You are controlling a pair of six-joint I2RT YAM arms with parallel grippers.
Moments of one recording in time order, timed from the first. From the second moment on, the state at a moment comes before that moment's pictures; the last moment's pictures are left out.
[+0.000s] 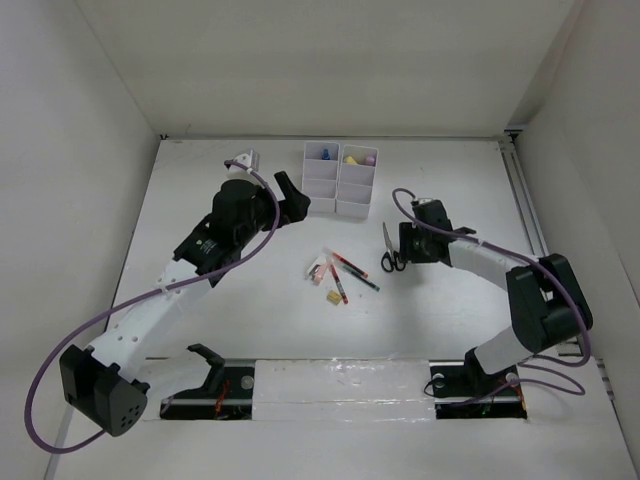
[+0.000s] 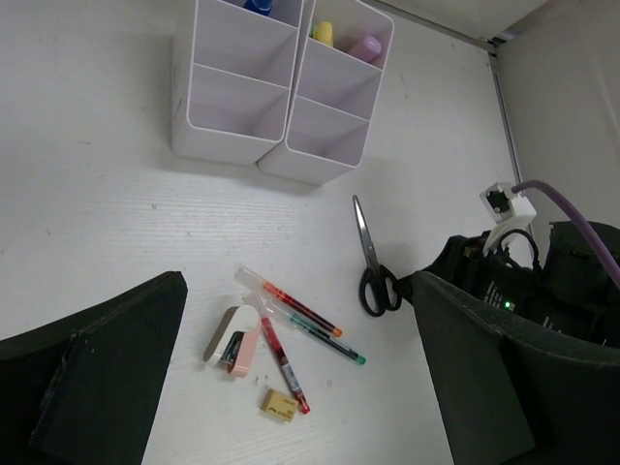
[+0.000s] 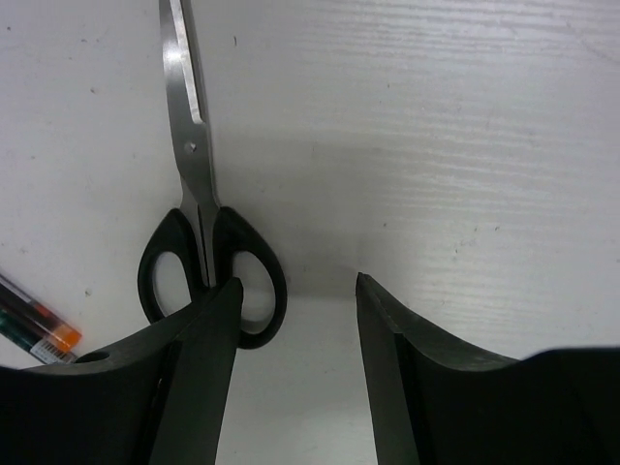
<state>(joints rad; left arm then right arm) -0.55 1.08 1.01 -0.29 -0.12 -0.64 0.35 1.52 0.79 -0.24 0.06 0.31</state>
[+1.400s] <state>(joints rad) -0.55 1.19 0.97 -0.09 0.22 -0.63 0.53 1.16 0.74 -0.37 0.04 0.35</state>
